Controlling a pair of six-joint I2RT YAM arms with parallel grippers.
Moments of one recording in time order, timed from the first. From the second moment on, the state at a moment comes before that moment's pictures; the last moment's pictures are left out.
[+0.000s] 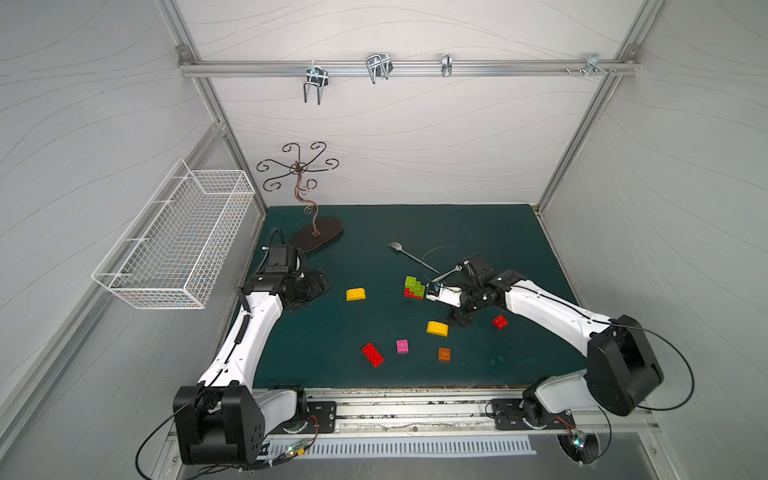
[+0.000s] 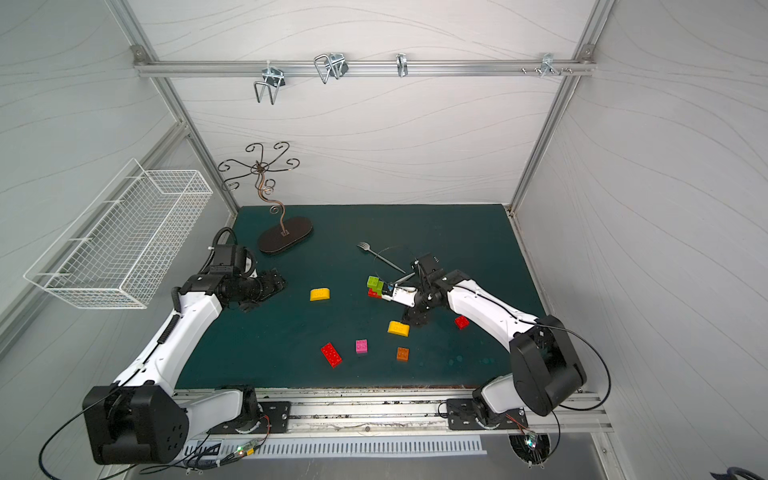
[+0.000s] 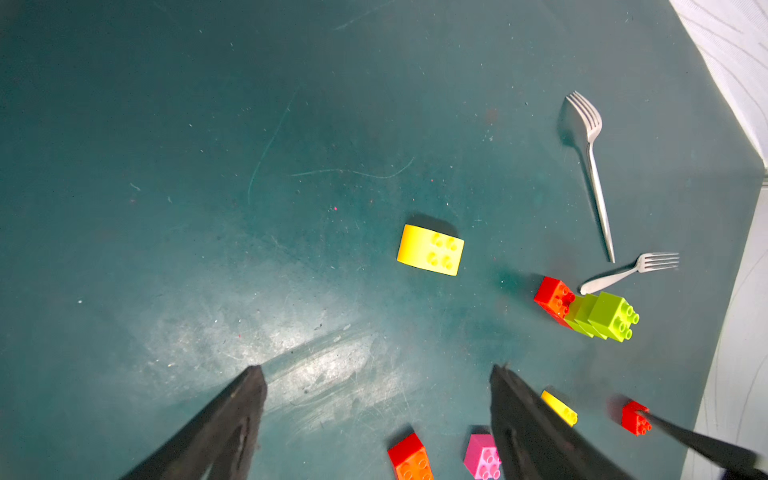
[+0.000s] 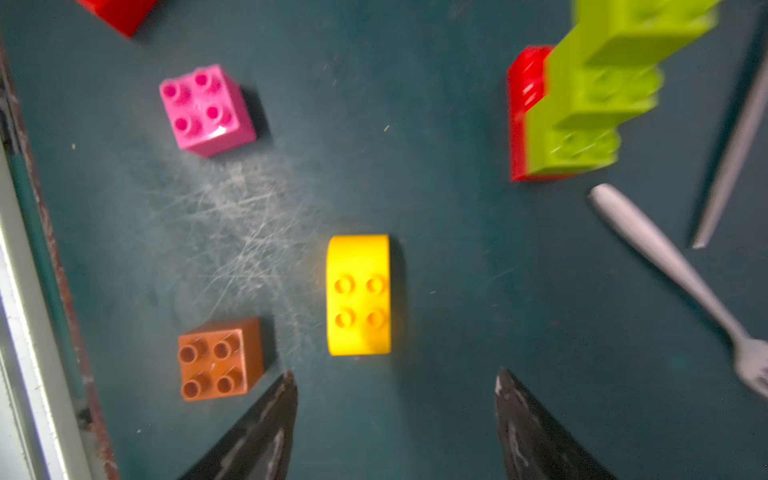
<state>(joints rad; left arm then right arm) 0.03 1.19 0.94 -0.83 0.22 -0.52 0.62 1.42 0.86 -0.66 -0.28 -0.73</state>
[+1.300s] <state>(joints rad) 0.03 1.19 0.94 -0.82 0.24 -0.52 0.78 1.57 0.78 -0.42 -0.23 -0.60</state>
